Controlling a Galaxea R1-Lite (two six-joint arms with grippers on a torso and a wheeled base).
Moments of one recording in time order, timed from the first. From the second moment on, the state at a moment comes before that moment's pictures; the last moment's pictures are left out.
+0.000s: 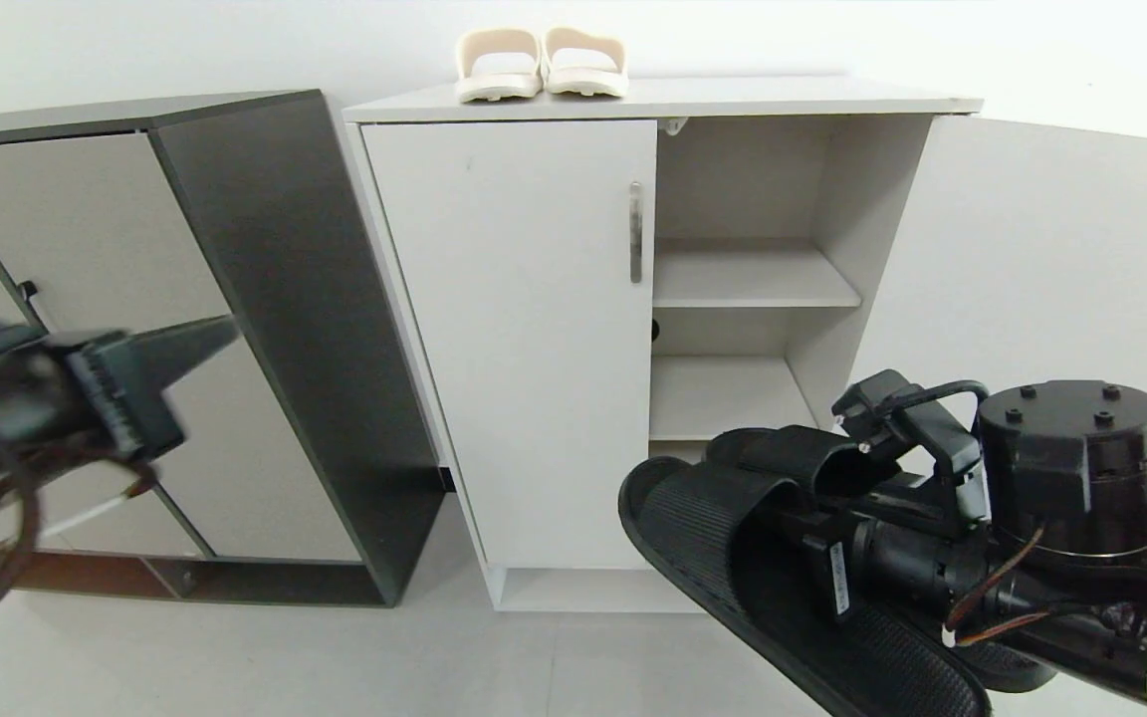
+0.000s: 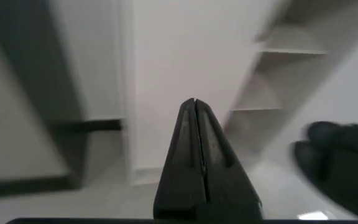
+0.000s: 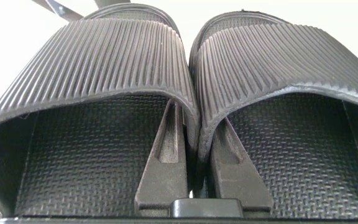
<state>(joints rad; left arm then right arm) -0.43 1.04 -0.71 -0.30 0.26 -0.09 0.78 1.55 -0.67 -0.52 -0.16 0.11</state>
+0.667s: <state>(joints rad) 0.00 0.10 -0.01 -0.03 0.03 0.06 0.78 1.56 -0.65 -0.53 -0.16 0.10</state>
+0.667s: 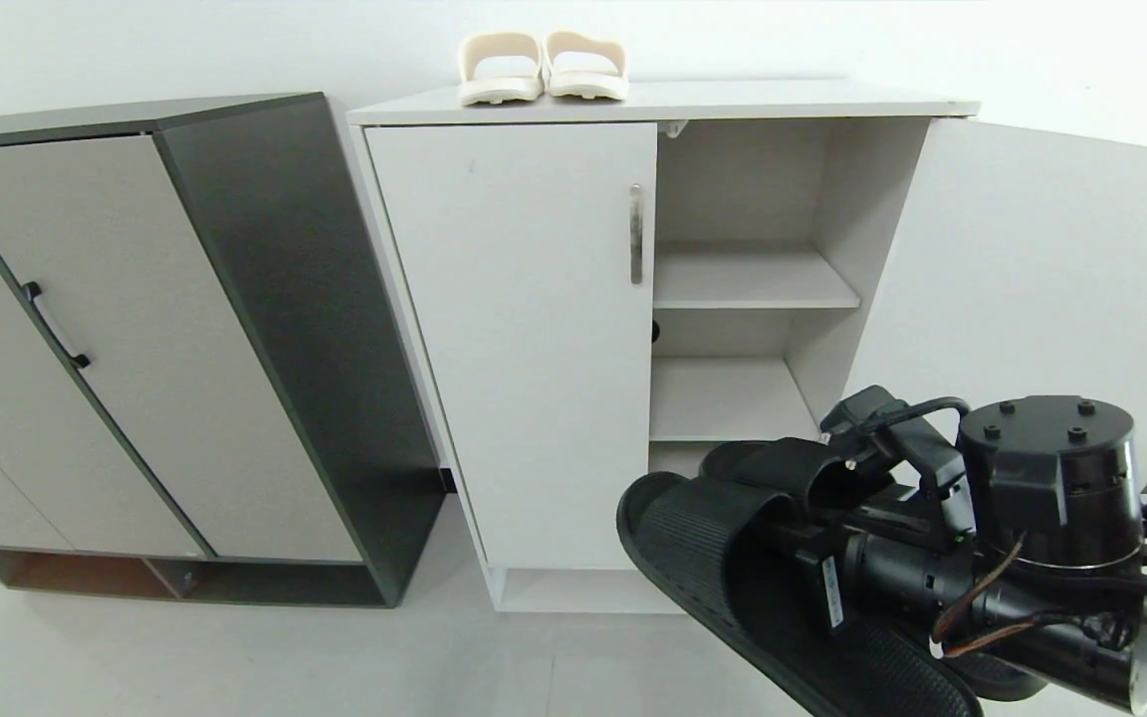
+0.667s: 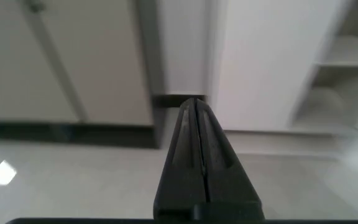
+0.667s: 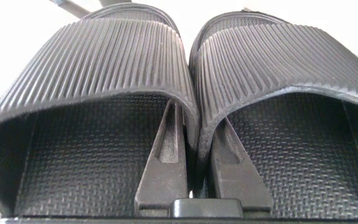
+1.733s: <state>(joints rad) 0.00 0.00 0.00 0.00 -0.07 0.03 0.80 1.70 -0.71 -0.70 -0.37 0.16</state>
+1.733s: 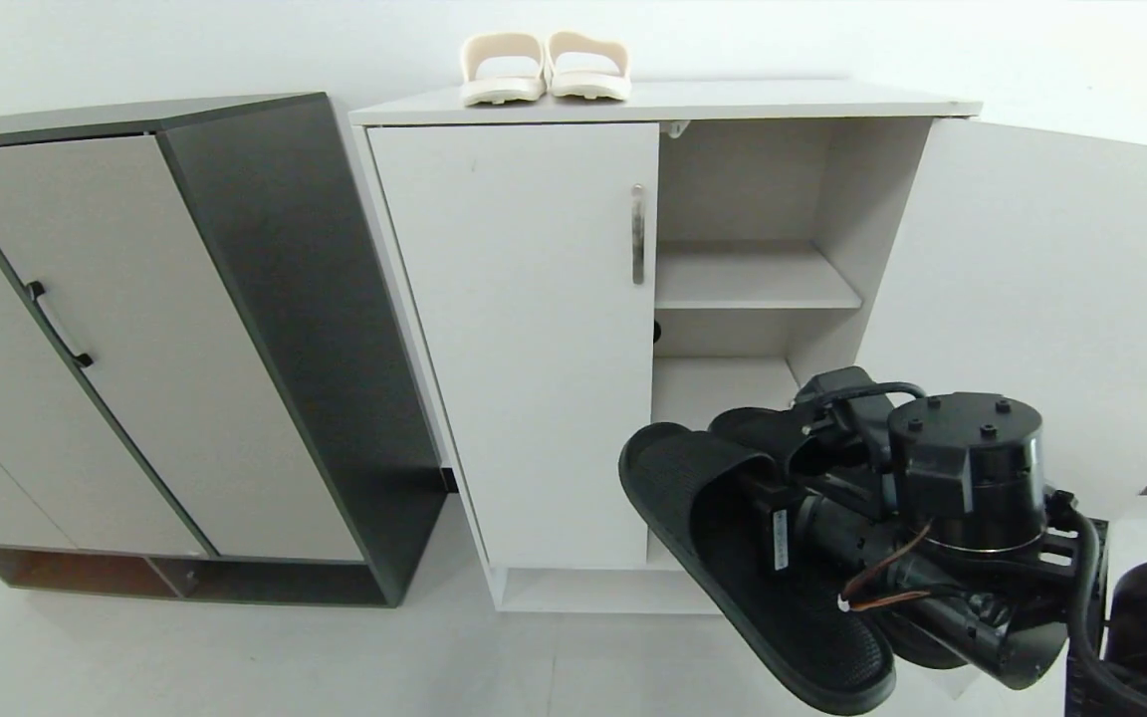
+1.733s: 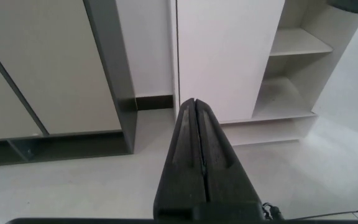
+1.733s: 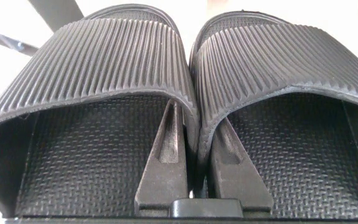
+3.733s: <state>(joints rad) 0.00 0.00 0.00 0.00 -0.07 0.03 0.84 2.23 -1.09 -0.78 -0.63 0.23</state>
